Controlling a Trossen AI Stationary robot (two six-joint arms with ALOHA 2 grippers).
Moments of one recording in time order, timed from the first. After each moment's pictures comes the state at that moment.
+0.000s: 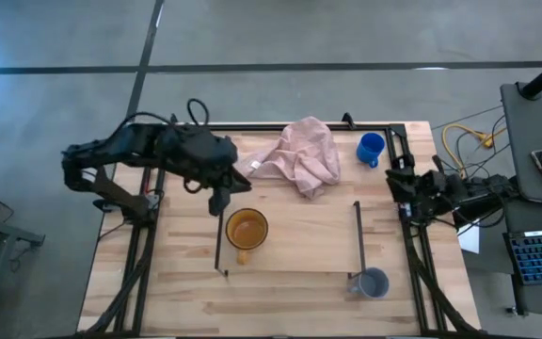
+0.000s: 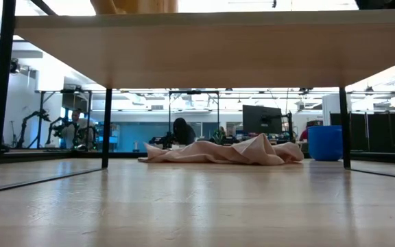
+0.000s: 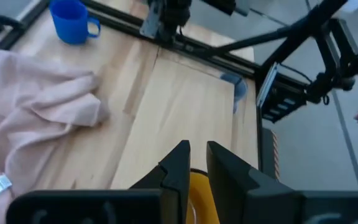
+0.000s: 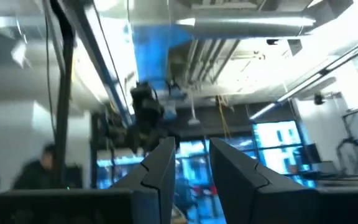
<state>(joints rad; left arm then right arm) -0.08 1.43 1.94 -1.09 0.00 -0.40 0.23 0.08 0.01 0.79 0.29 -0.09</state>
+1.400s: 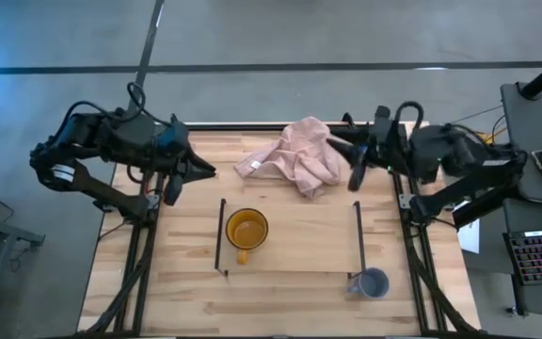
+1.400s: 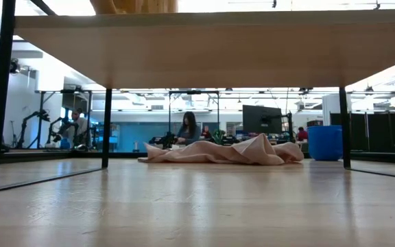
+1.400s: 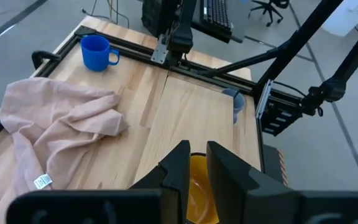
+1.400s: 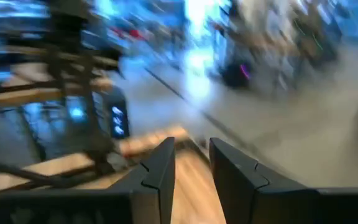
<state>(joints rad) -0.09 1.22 1.90 -1.16 -0.06 -0.36 0.22 1.22 1.64 -0.61 0.66 0.17</state>
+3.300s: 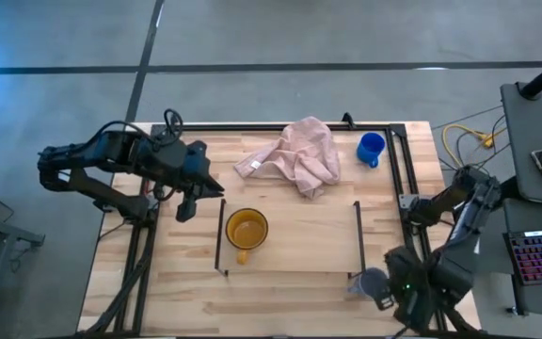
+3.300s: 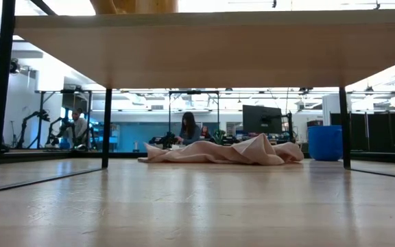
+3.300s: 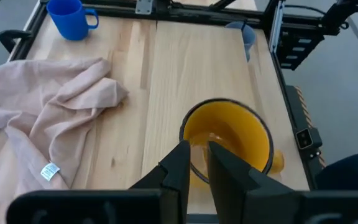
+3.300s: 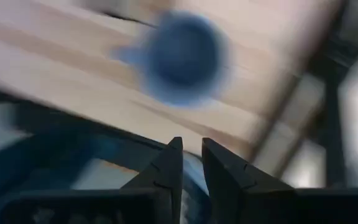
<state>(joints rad) -0.09 1.18 1.60 -1.08 0.01 -0.14 0.98 1.60 1.60 -1.51 -0.06 2.22</state>
